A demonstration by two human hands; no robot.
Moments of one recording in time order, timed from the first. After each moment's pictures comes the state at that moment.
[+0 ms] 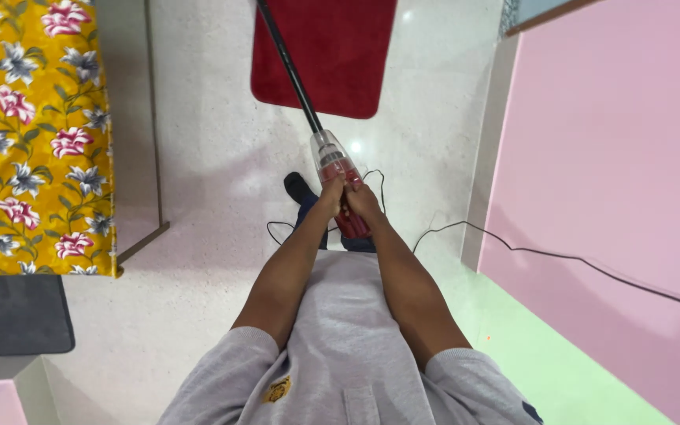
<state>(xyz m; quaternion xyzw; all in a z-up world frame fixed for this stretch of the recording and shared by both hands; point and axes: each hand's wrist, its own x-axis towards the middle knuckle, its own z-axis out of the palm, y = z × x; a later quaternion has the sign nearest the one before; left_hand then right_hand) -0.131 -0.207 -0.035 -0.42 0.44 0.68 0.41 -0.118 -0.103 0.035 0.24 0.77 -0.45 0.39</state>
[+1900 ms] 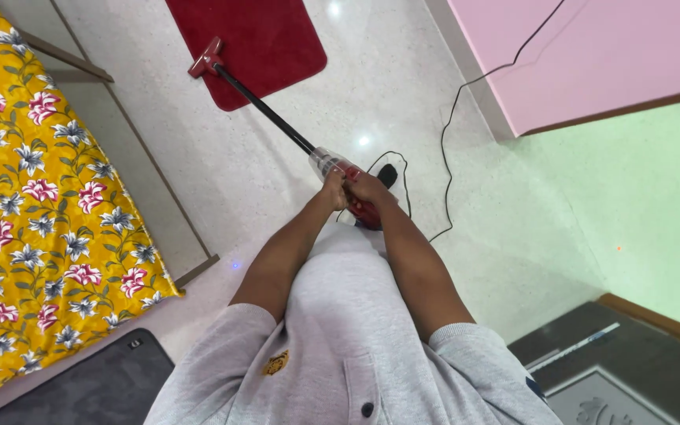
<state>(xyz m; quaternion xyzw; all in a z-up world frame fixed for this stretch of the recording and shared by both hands) 0.156 -0.260 -0.009 -0.32 0.46 0.56 0.61 0.220 -0.155 0.049 0.30 0.76 -0.48 0.33</state>
